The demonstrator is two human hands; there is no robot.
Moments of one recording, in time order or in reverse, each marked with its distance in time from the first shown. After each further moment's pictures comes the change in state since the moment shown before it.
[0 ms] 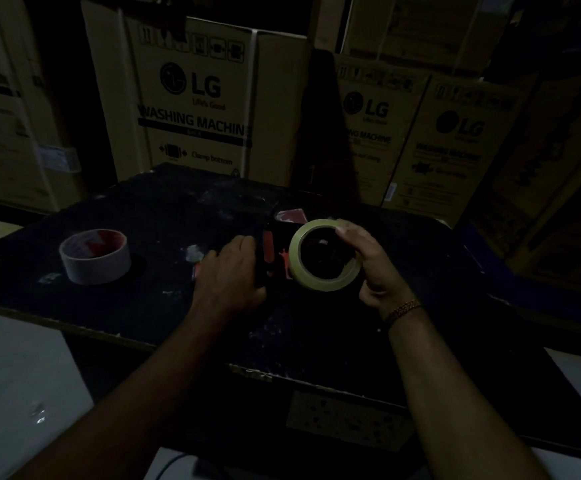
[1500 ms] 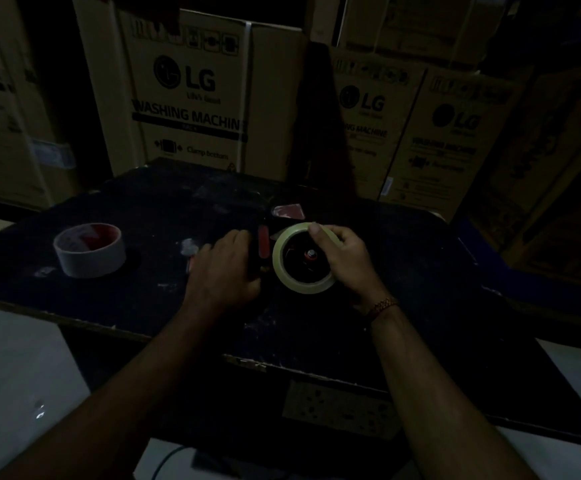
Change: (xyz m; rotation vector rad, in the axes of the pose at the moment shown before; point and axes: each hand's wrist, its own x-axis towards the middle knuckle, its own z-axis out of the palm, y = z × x) left_hand -0.002 -0.006 0.006 -0.059 0.047 0.032; right_hand 0.003 0.022 0.012 -0.317 0.120 -0.098
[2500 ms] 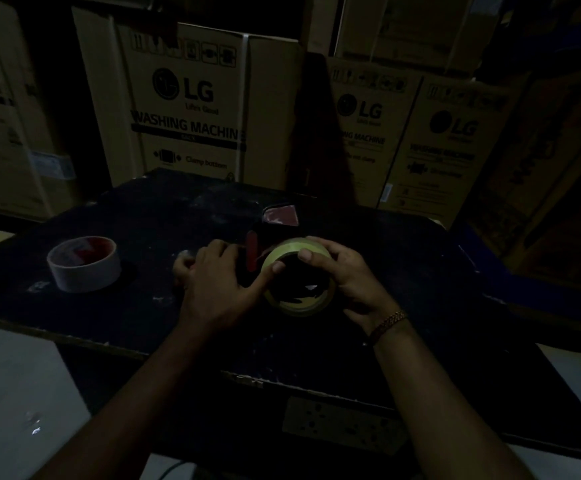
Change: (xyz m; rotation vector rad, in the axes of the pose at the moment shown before) left_hand -0.008 0.007 -0.002 -0.185 0.141 -0.142; right_hand -0.010 -0.004 -0.009 0.286 -0.313 0.082
